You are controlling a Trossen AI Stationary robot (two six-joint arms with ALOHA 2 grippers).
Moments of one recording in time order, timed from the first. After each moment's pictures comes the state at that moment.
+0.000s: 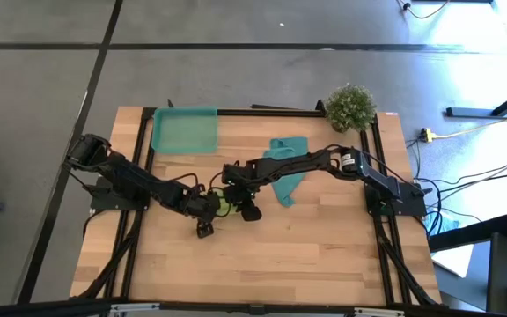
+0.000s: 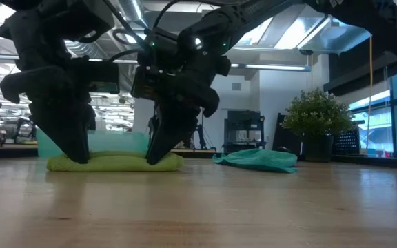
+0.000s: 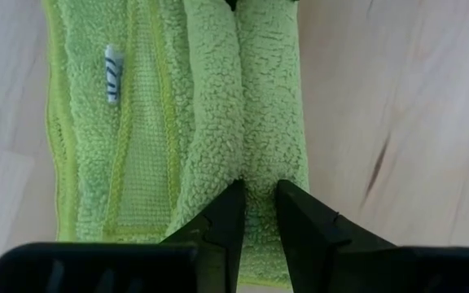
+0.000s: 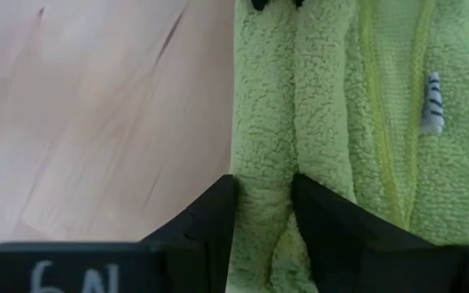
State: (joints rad) left arm -0.31 1.51 0.65 -0.32 -0.17 -0.60; right arm -0.03 2.35 1.79 -0.61 -0.34 -0.30
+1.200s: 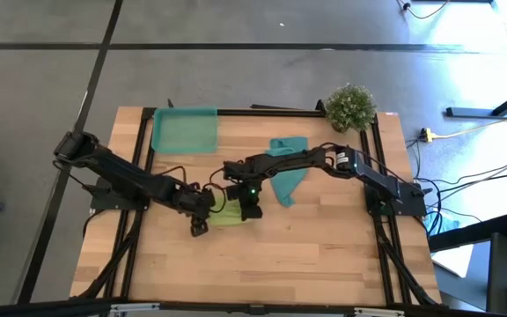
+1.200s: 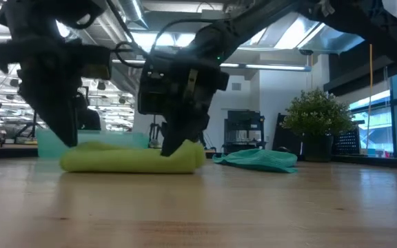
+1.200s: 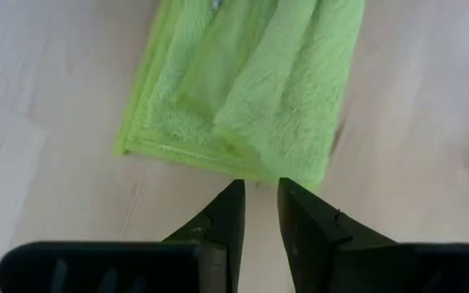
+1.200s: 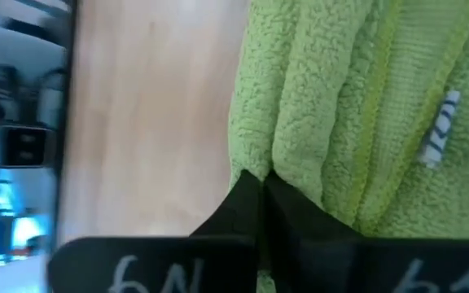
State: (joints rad) left arm -0.30 1.36 0.64 -0.40 -0.11 -0.63; right arm -0.08 2.40 1.84 -0.73 -0.77 -0.05
